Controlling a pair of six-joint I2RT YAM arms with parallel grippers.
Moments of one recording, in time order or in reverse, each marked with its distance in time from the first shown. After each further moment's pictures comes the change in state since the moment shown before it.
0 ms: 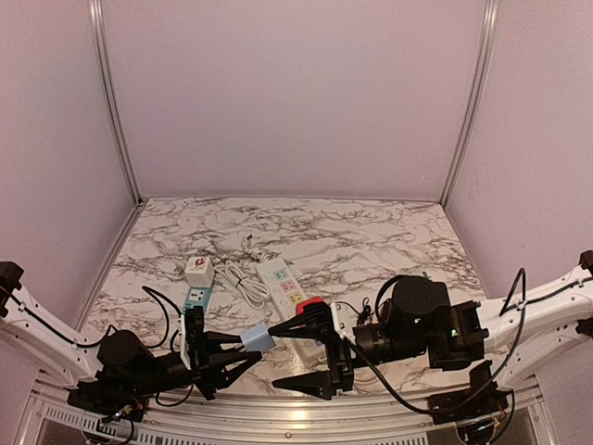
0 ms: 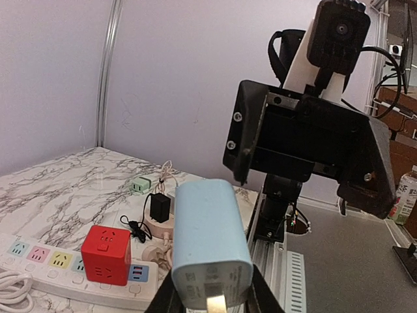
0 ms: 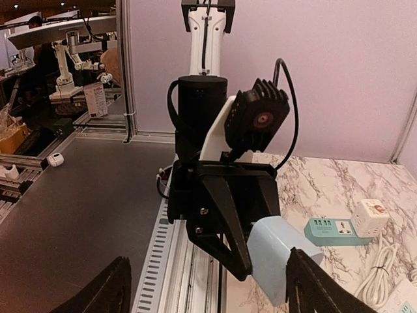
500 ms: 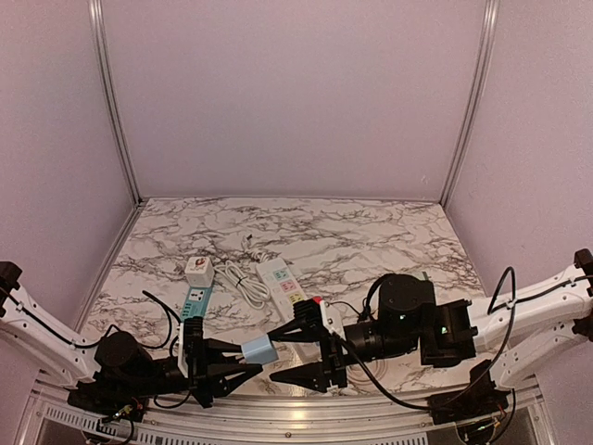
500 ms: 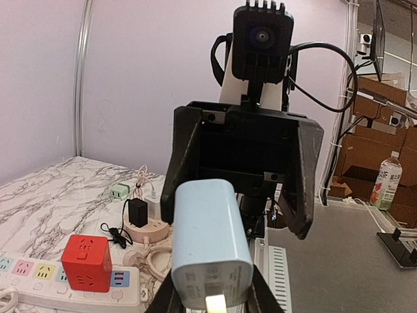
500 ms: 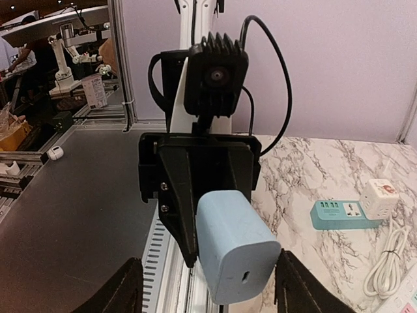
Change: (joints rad) left arm -0.026 -0.009 0.005 -0.003 0.088 0.045; right arm -0.047 0.038 -0.003 -0.002 -0.049 0.038
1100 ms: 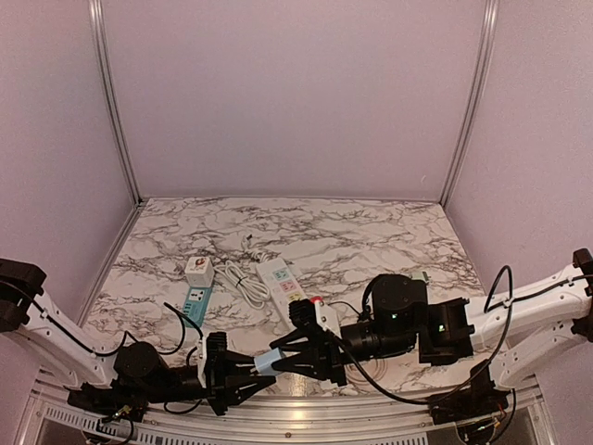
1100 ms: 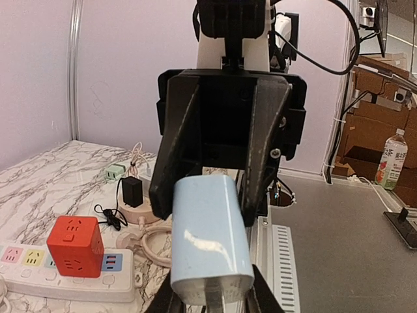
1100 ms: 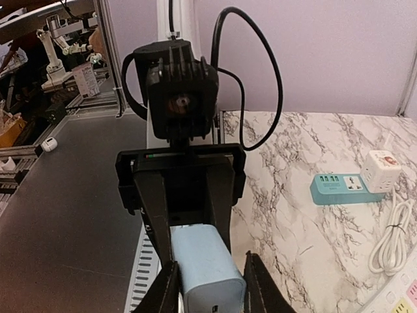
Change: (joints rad) left arm -0.006 0.145 0.017 0.057 0.006 0.010; right arm -0.015 0.023 0.001 -0.039 -0.011 0.026
